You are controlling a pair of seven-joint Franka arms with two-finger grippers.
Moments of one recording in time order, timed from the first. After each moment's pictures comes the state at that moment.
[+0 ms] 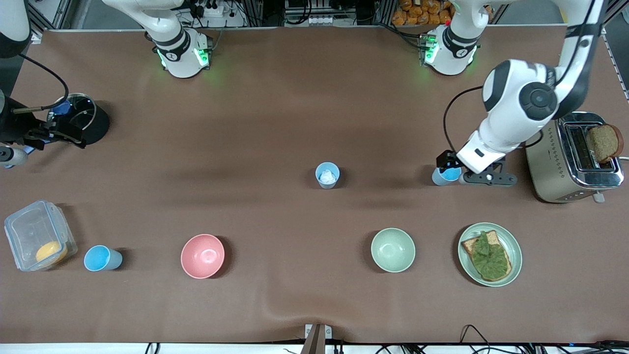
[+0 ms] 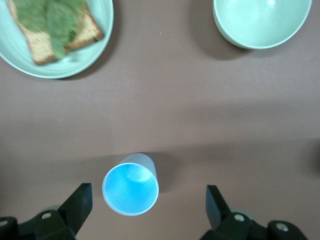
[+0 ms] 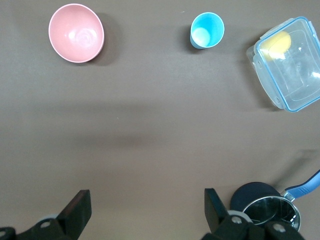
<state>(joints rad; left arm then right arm) 0.02 0.10 -0.26 -2.17 -0.02 2.32 -0.18 -0.02 0.06 -0.02 -1.58 0.00 1.57 -0.08</state>
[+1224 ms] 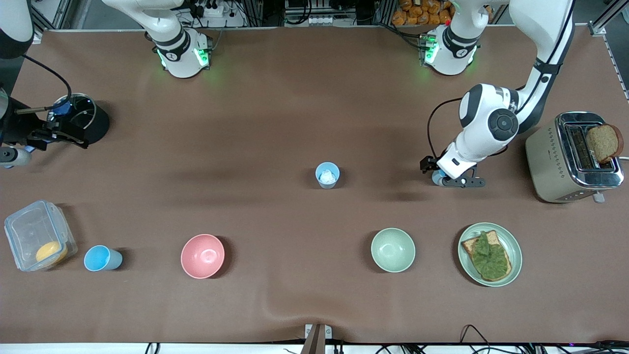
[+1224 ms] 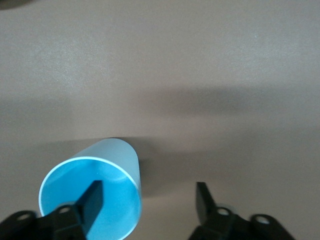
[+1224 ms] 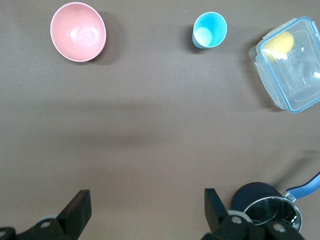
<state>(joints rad) 0.00 0.24 -0.26 -2.29 -0.05 2.50 -0.18 -0.01 0.07 -0.02 -1.58 0.00 1.57 -0.07</state>
